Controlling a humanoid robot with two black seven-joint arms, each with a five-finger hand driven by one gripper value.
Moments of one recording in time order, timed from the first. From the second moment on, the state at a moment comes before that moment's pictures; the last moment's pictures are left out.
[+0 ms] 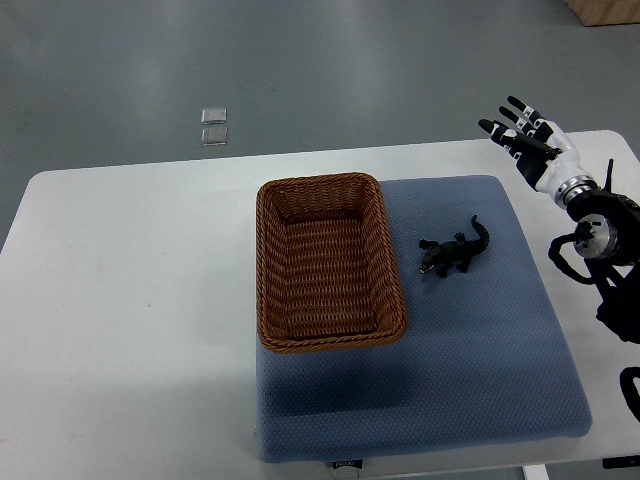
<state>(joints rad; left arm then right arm) 0.02 0.00 -0.12 -0.17 0.03 -0.01 0.01 0.66 -0.18 1.27 0.59 -0.66 0.19 0.14</state>
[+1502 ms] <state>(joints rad) 0.02 0.00 -0.12 -0.16 0.03 -0.01 0.01 0.67 -0.19 1.28 0.59 -0.66 0.19 0.14</state>
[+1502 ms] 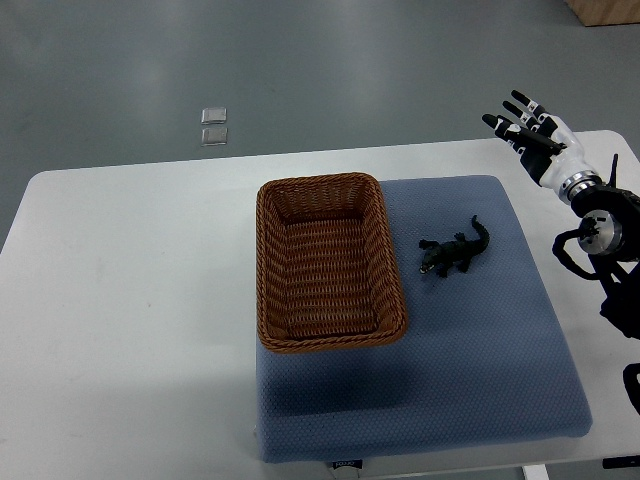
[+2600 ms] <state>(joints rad) 0.02 0.00 -0.12 -0.16 0.03 -0.01 0.01 0.67 -0.25 1.18 0.63 -0.68 0.23 0.14</state>
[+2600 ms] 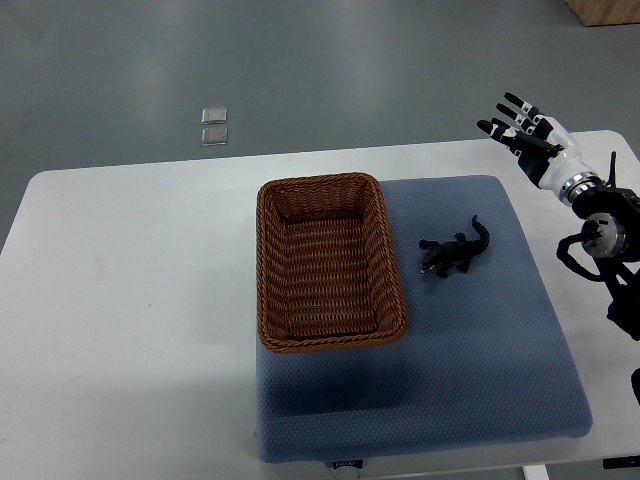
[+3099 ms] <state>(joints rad) 0.02 0.00 -0.12 -0.16 0.03 -0.01 0.01 0.69 -0.44 0.92 0.81 -0.99 0.34 0.22</state>
